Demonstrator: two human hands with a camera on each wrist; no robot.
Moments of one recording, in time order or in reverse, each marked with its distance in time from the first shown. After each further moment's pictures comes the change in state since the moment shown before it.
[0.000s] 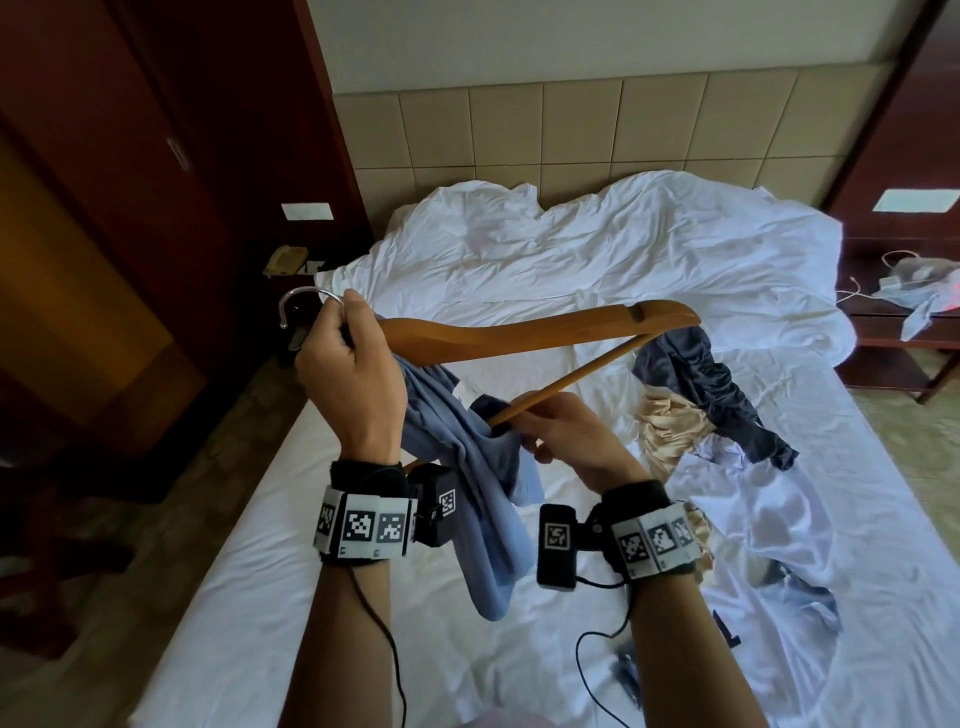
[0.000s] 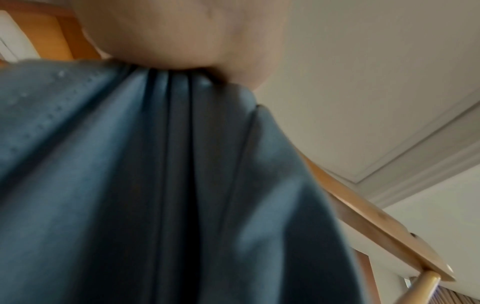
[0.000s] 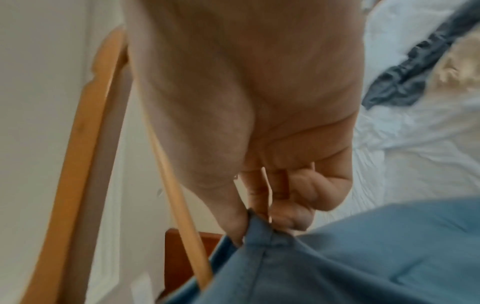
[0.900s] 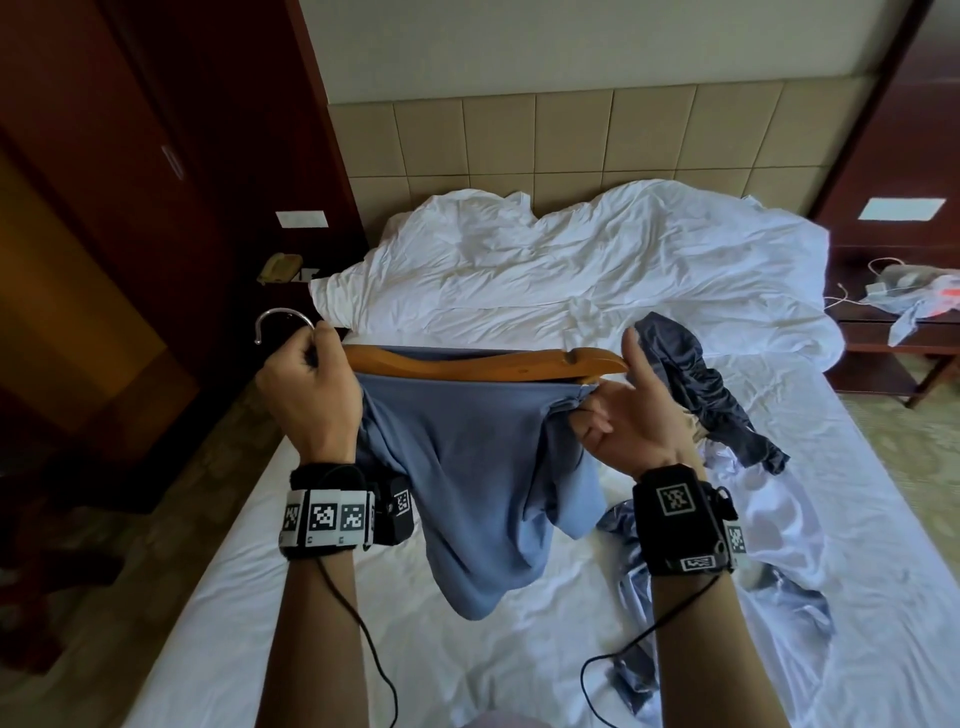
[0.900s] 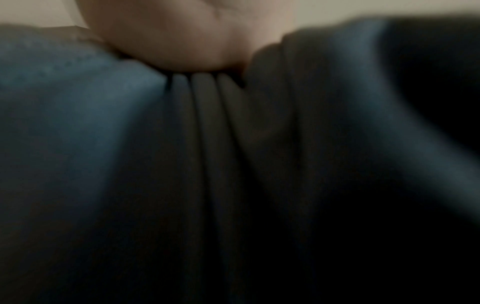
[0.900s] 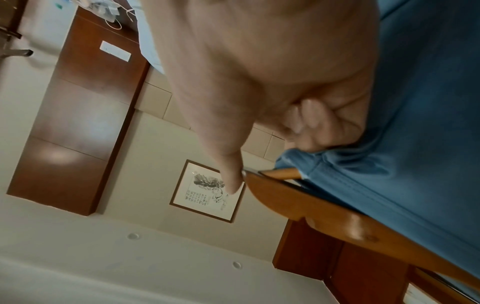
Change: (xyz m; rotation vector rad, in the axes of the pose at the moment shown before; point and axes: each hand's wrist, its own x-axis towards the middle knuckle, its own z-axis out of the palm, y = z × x) left_hand 0.018 -0.040 -0.021 0.109 -0.024 -0.041; right_hand -0.011 -0.014 -0.056 1.179 -0.059 0.194
